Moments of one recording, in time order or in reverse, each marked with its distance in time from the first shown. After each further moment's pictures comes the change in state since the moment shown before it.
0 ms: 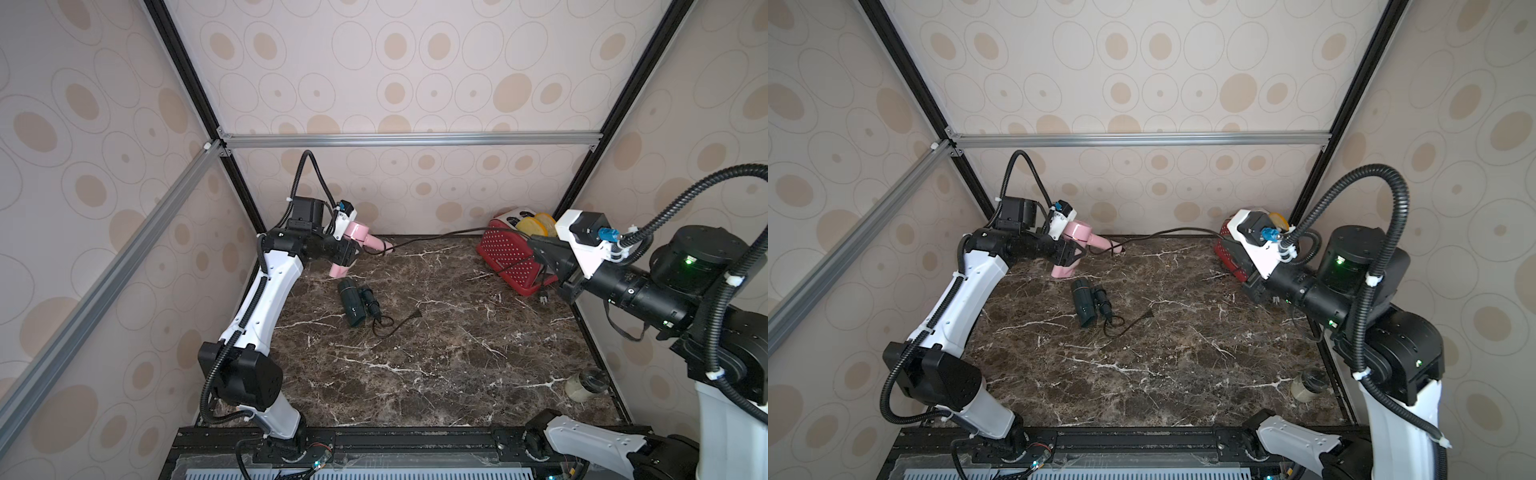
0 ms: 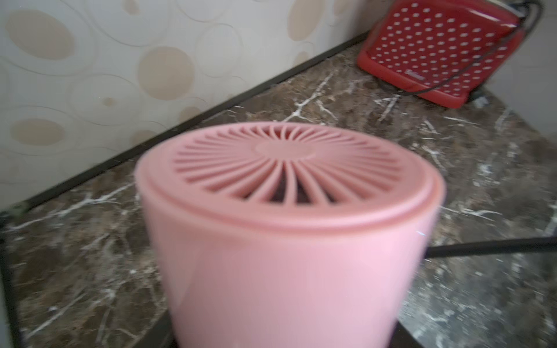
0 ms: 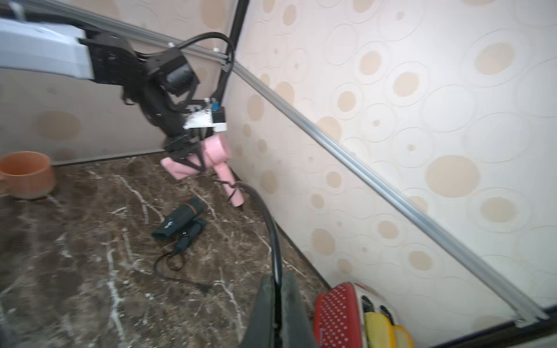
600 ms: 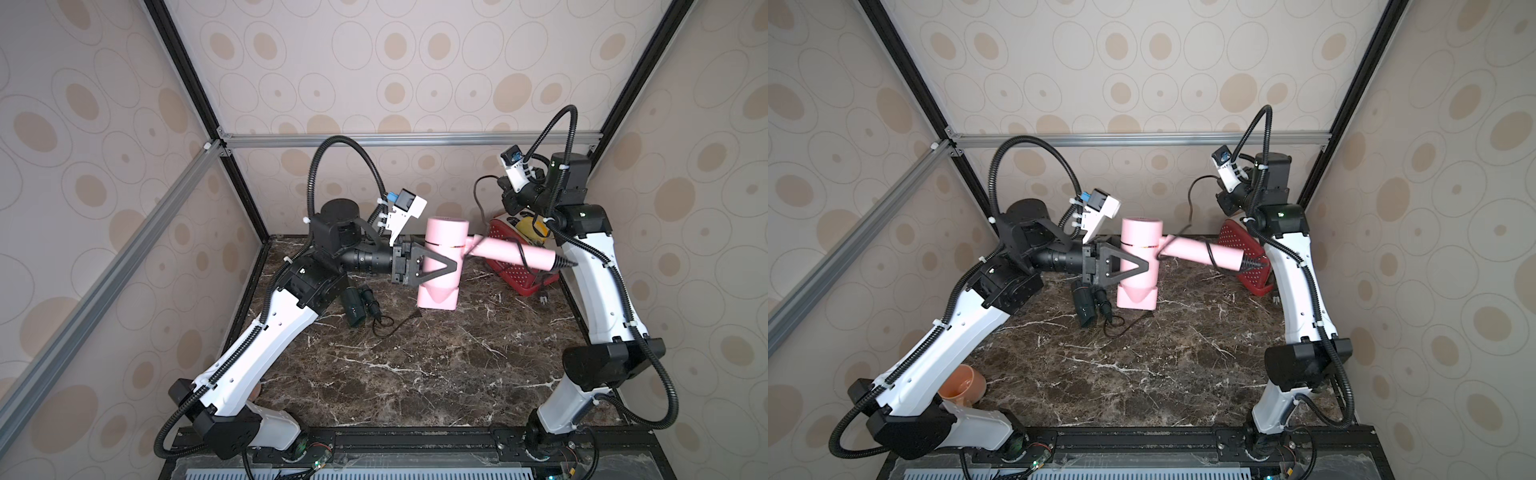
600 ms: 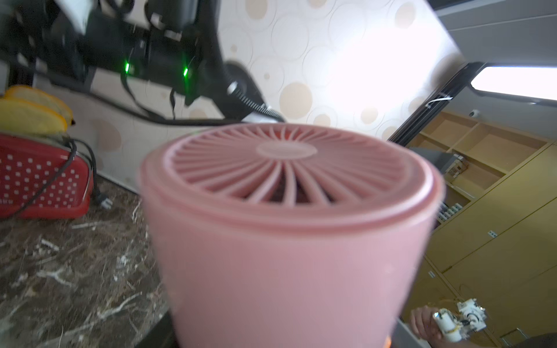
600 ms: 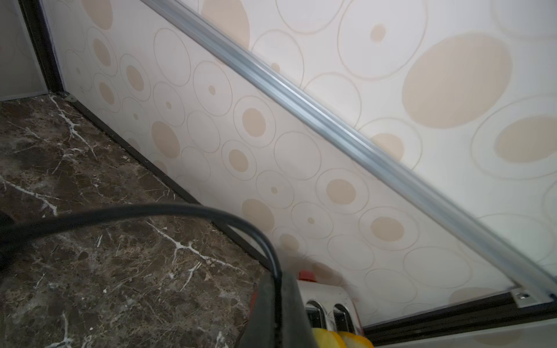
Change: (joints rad) left arm -0.447 -0.202 -0.008 0.695 0.574 -0.894; right arm -0.414 0.615 0.060 0.370 -0.174 0.020
